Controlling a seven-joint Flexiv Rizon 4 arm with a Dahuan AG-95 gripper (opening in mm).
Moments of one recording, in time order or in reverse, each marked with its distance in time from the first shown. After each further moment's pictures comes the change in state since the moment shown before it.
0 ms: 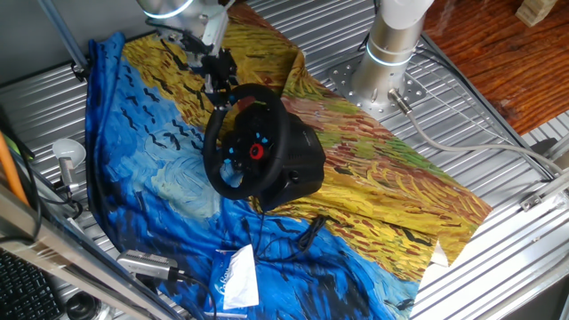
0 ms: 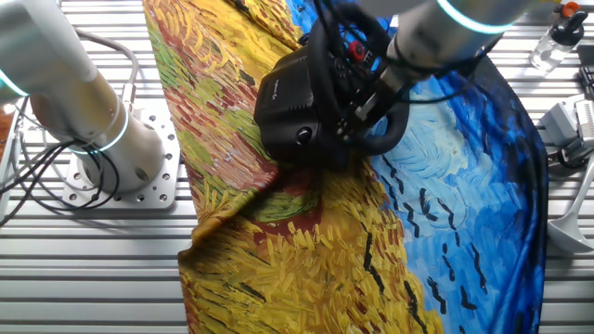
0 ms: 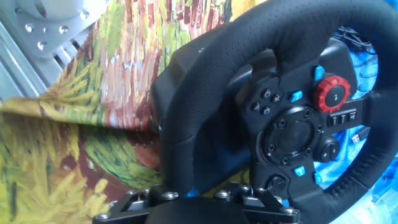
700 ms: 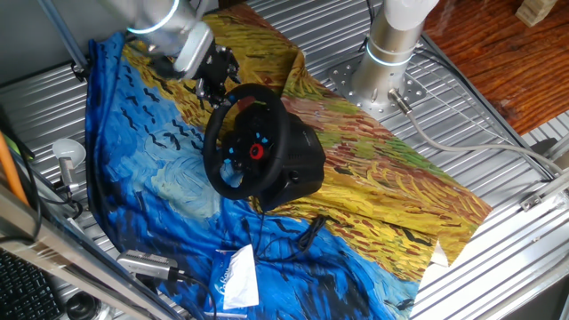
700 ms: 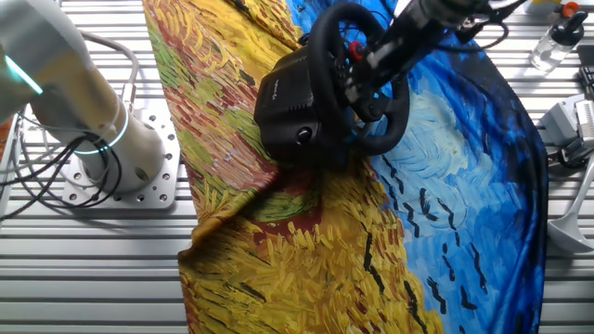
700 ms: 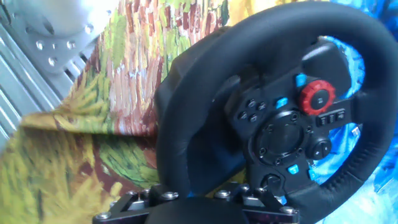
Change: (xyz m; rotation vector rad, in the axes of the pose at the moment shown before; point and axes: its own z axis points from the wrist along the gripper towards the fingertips) arm -0.024 -0.017 -0.048 -0.150 -0.027 0.355
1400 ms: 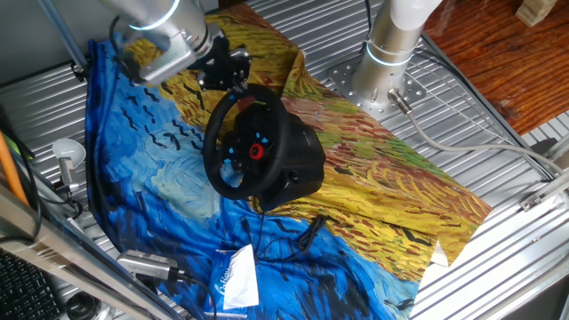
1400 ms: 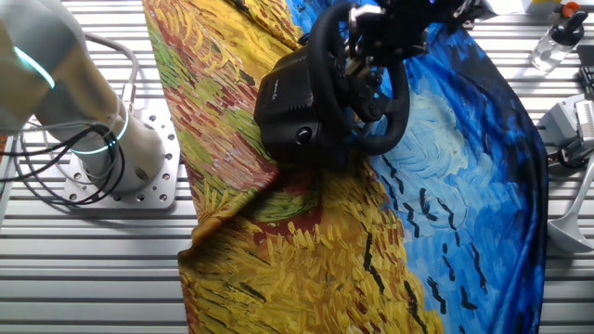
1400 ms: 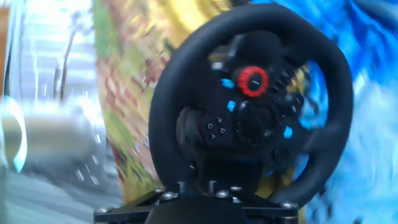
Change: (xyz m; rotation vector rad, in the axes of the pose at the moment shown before) arm -0.026 0.017 -0.020 -0.034 -0.011 0.693
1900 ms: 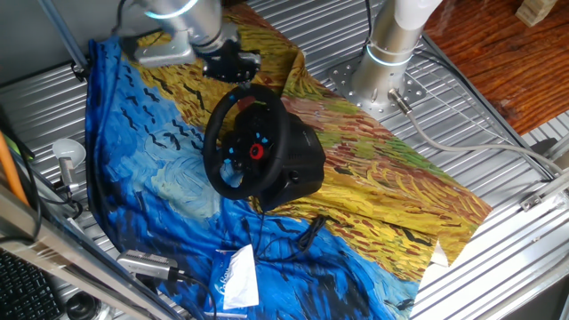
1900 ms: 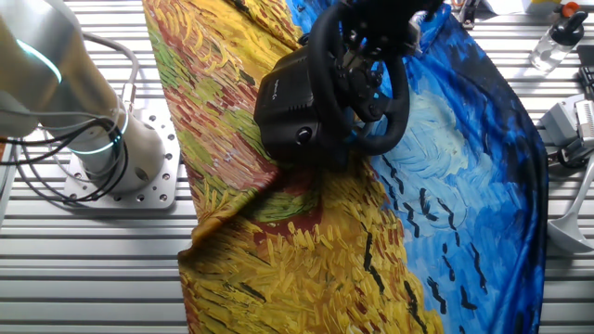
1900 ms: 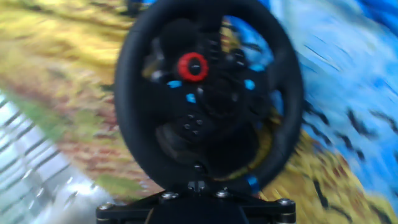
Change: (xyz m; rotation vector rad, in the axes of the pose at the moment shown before) arm 0.001 0.012 -0.002 0.142 0.010 0.405
